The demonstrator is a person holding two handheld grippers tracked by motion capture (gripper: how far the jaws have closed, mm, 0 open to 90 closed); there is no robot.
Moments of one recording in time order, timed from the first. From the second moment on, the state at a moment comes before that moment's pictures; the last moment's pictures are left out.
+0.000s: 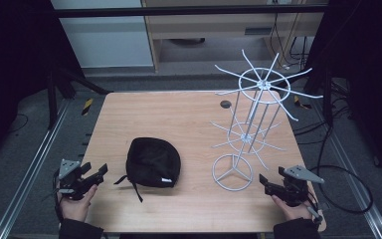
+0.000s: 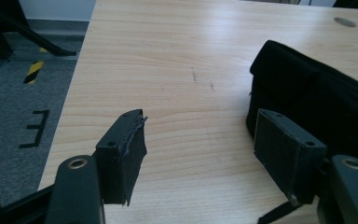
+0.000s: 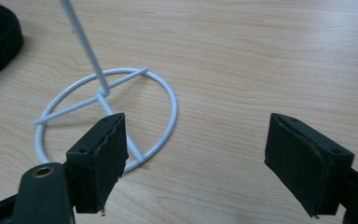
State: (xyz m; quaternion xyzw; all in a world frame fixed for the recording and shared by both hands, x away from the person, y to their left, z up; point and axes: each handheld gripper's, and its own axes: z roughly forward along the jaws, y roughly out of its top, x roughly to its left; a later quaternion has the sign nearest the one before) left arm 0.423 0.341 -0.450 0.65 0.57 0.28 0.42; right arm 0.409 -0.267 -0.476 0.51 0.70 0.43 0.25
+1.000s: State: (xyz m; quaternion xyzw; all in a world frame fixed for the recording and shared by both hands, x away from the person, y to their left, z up) left arm 0.421 0.313 -0.435 0.67 0.54 0.24 0.45; right arm 0.398 -0.131 -0.464 0.38 0.77 0.49 0.19
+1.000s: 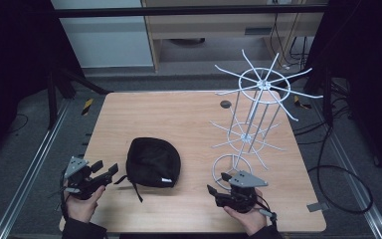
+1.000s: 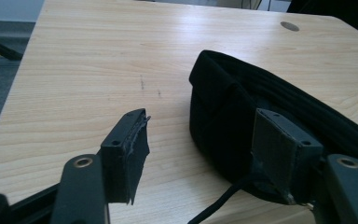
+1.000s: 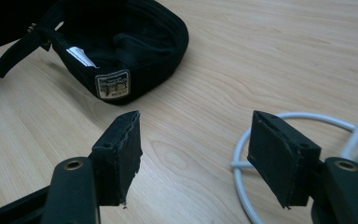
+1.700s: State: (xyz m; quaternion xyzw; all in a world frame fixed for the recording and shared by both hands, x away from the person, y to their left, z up) left arm 0.445 0.288 -0.415 0.68 0.52 0.25 0.45; right arm 0.424 -0.053 -0.444 0.35 0.77 0.50 0.18
